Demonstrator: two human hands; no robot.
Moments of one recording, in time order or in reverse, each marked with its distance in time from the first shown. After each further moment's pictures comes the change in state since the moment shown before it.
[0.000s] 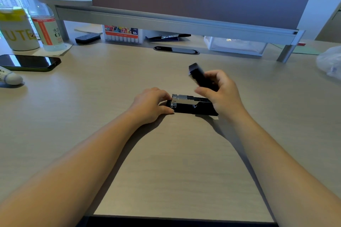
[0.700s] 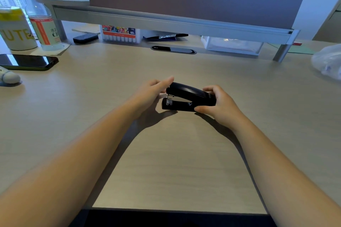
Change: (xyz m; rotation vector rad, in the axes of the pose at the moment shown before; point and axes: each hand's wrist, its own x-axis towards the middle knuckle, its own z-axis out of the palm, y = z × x) left_hand 0.004 0.008 -0.004 -0.745 -0.033 -0.147; right_hand -0.014 0.021 -0.018 -0.317 -0.190 0.137
